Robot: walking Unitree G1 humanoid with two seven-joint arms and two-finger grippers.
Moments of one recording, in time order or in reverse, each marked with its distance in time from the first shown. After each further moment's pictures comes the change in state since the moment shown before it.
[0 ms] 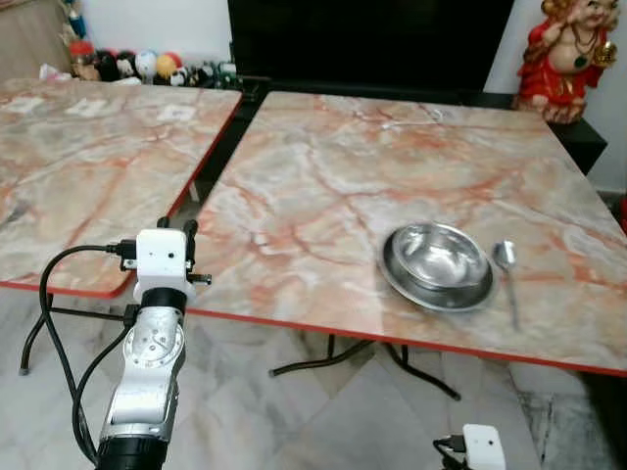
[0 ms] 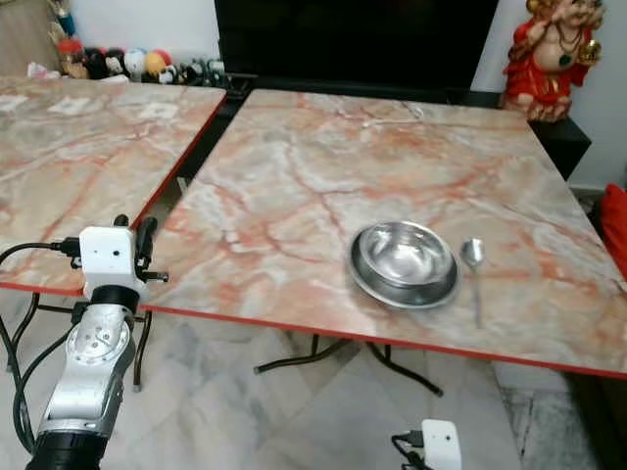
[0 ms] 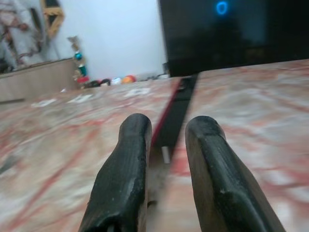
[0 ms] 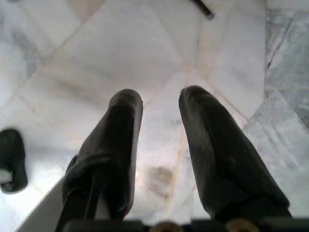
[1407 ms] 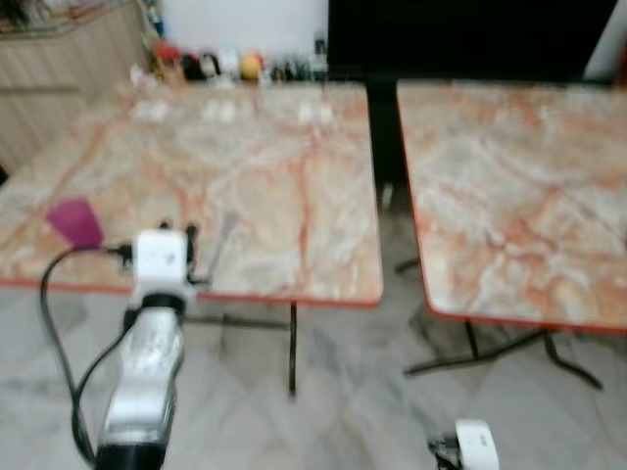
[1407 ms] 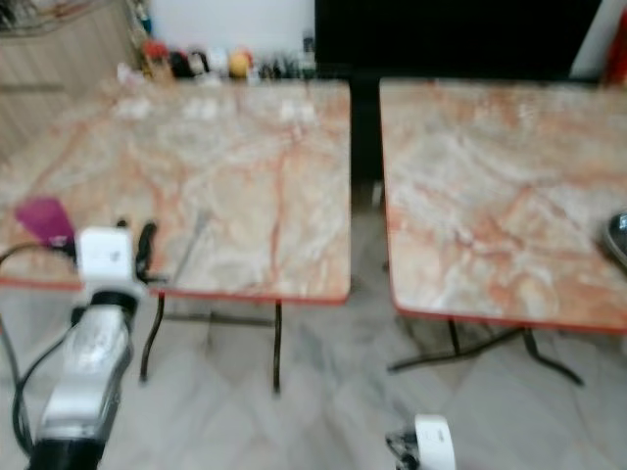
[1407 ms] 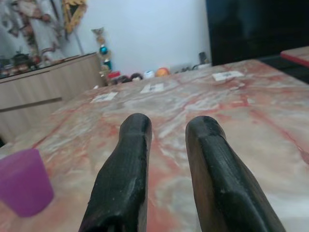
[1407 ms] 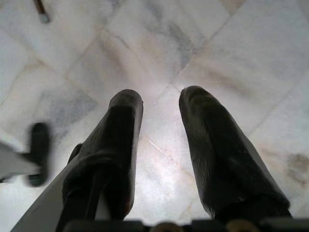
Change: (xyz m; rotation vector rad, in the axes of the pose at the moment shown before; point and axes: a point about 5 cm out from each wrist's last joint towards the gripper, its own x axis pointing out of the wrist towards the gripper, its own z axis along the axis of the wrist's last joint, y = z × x) left arm -0.001 -0.013 0.006 -0.015 -0.016 -0.081; right arm -0.001 0.000 -0.004 -0.041 0.012 0.022
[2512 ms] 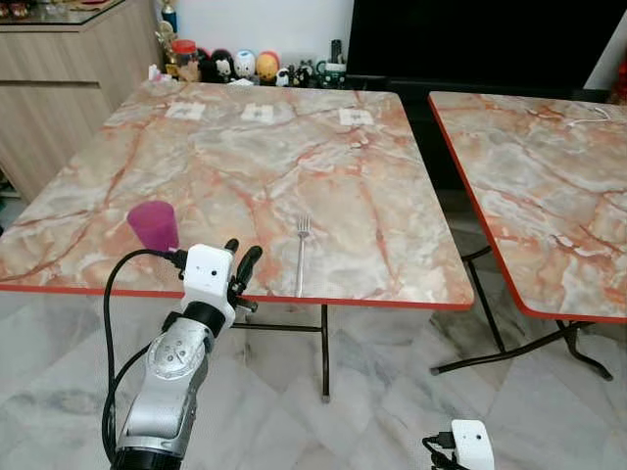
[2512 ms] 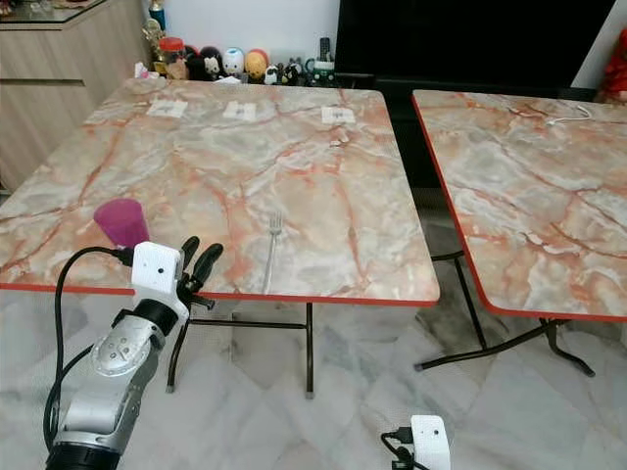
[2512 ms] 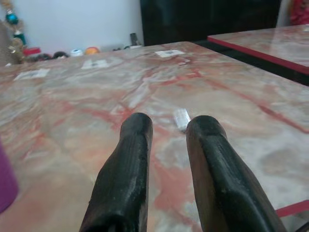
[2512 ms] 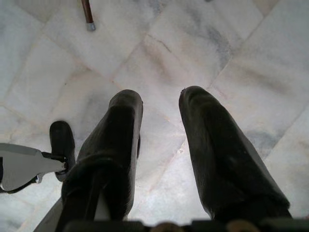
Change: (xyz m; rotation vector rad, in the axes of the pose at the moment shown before) left arm -0.011 -0.038 -0.008 -0.131 0.064 -0.325; right arm 0.003 0.007 0.010 0.000 -0.023 0.020
